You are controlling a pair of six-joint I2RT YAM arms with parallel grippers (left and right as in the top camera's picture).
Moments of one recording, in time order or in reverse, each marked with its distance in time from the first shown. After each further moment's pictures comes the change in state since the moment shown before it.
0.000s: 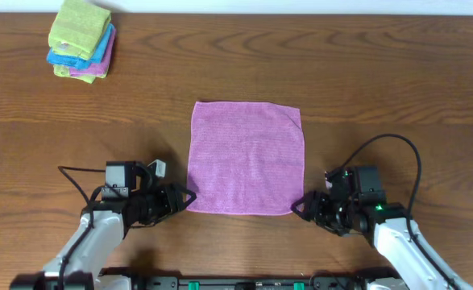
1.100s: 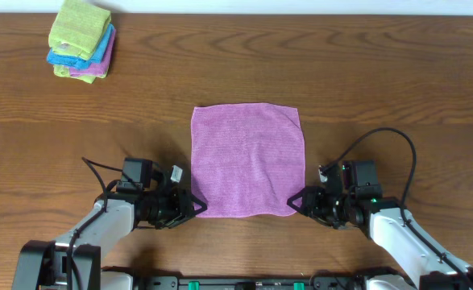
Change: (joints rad) left arm -0.111 0.119 0.029 -0.035 0.071 -0.039; right arm -0.001 0.106 0.008 0.117 -0.078 -0.002
